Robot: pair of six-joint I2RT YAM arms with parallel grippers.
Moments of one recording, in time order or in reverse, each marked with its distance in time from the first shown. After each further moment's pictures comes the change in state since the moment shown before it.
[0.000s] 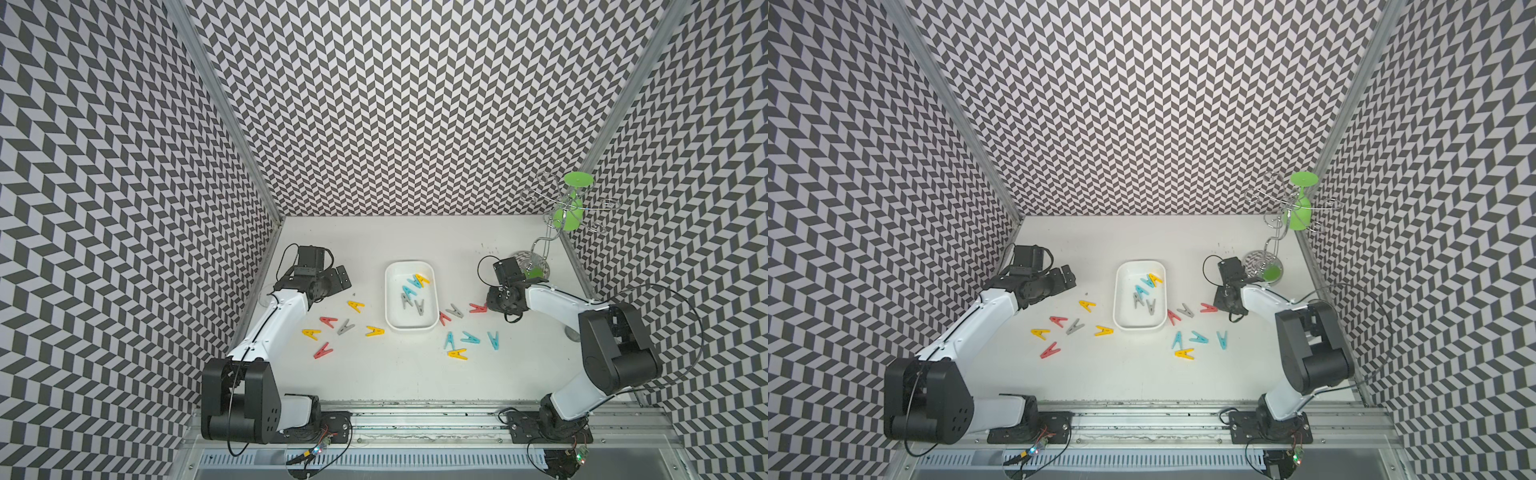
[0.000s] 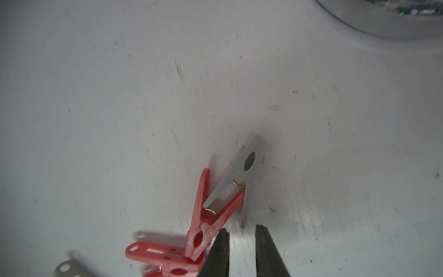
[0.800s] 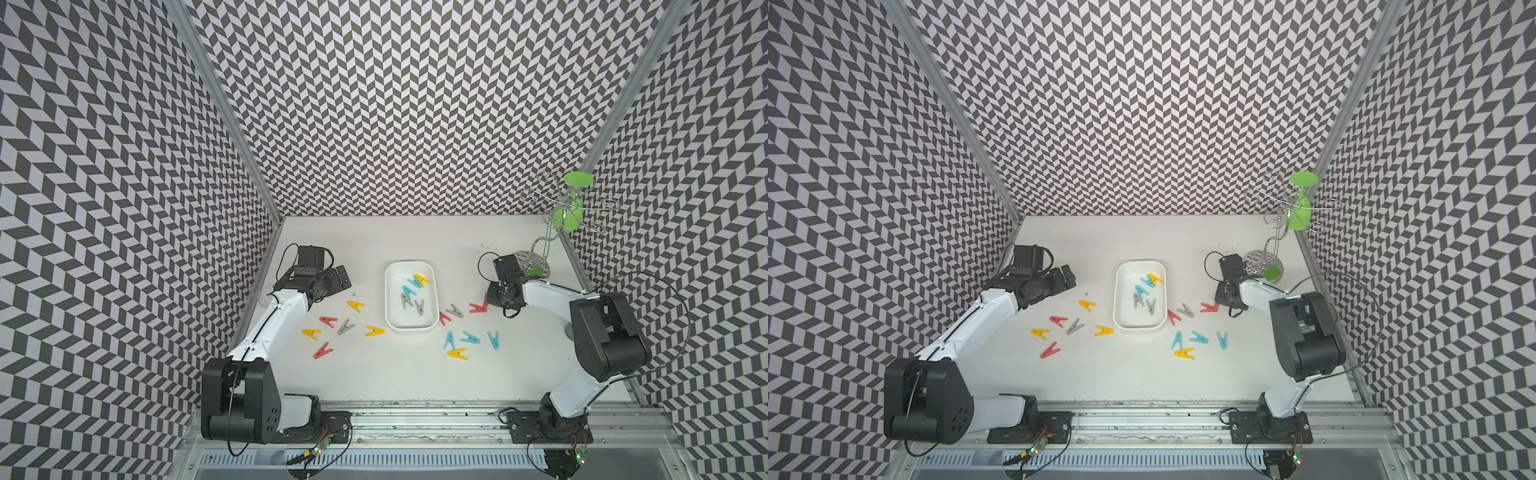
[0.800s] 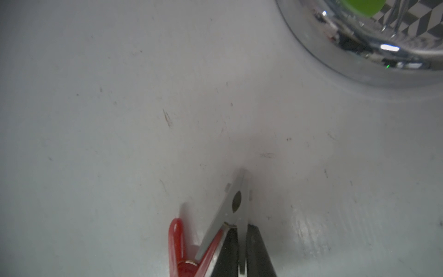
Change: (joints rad) left arm 0.000 0.000 0.000 0.000 -0.003 0.000; right arm -0.028 0.081 0.037 0.080 0.038 -0.011
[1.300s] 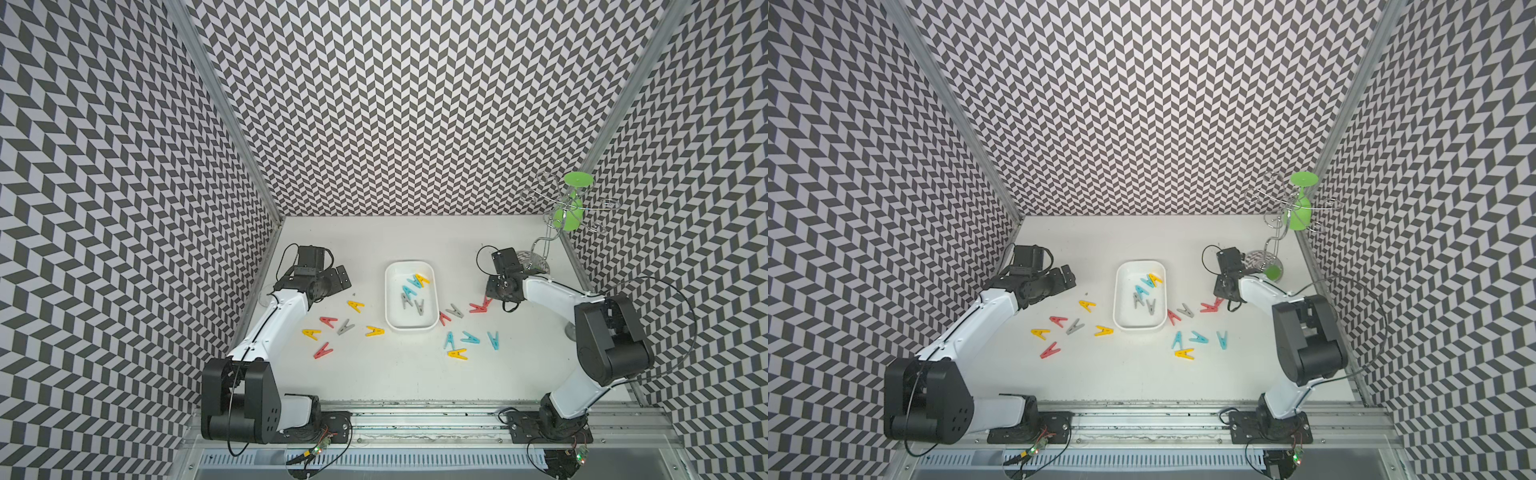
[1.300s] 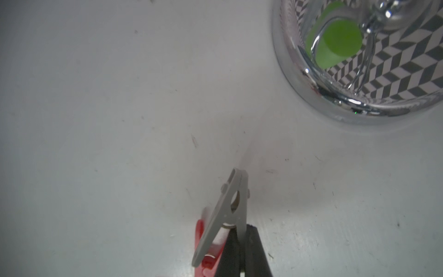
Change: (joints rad) left arm 0.000 0.000 0.000 0.001 0.000 0.000; right arm 0.060 -0.037 0.098 -0.067 0.068 -0.027
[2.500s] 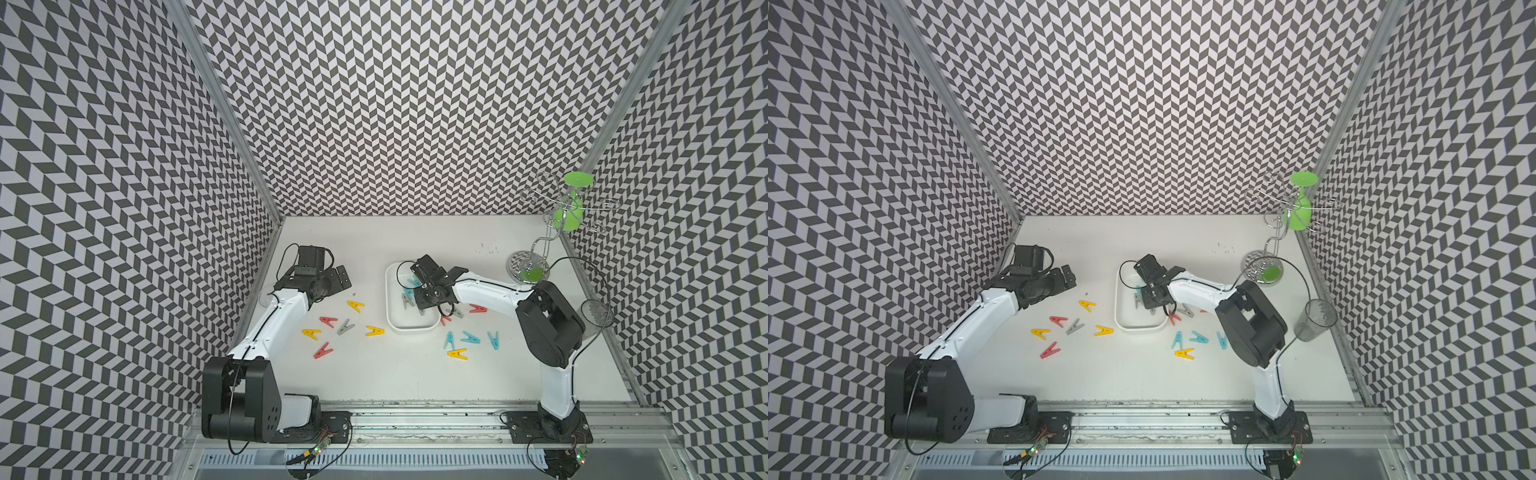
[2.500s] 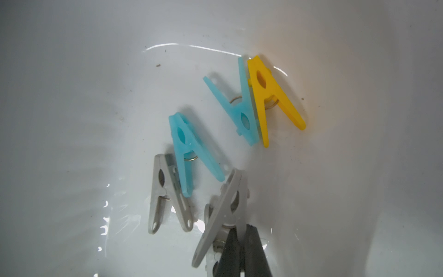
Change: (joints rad) left arm 0.000 0.006 0.000 0.003 0.000 0.001; right arm 0.472 0.311 0.367 -0.102 -0.082 -0.061
